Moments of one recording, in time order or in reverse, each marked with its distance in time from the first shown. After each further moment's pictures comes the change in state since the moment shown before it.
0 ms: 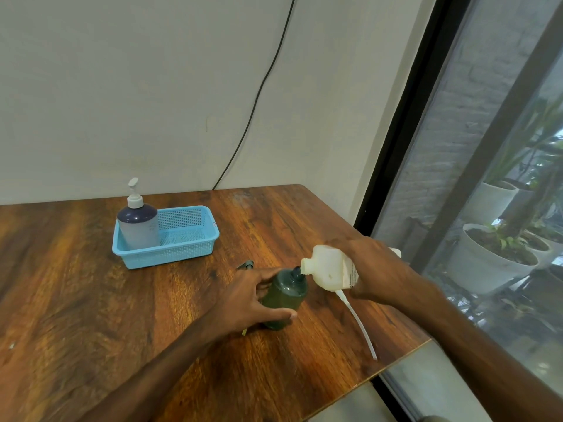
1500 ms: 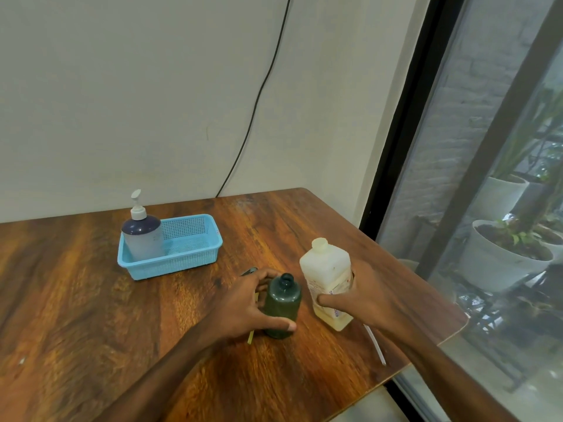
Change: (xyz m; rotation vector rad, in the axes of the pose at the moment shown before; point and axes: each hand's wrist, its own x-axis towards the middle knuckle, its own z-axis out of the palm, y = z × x) left_hand 0.002 -0.015 -0.008 0.003 -0.011 -0.136; right_hand 0.000 0.003 0.083 0.764 0.007 0.434
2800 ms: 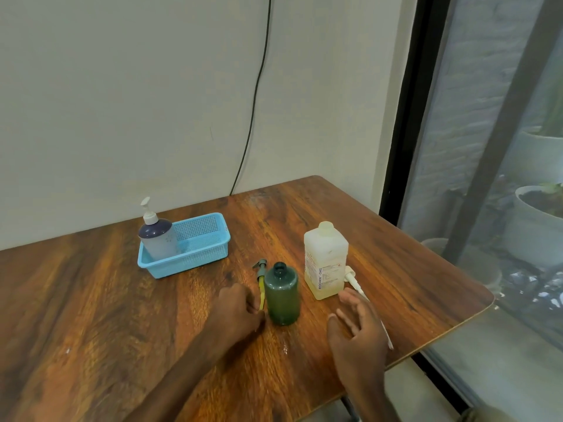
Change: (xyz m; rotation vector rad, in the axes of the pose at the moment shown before) left_hand -0.026 0.011 0.014 0.519 0.171 -0.425; right_hand -0.087 0.008 0.091 0.605 0.521 0.075
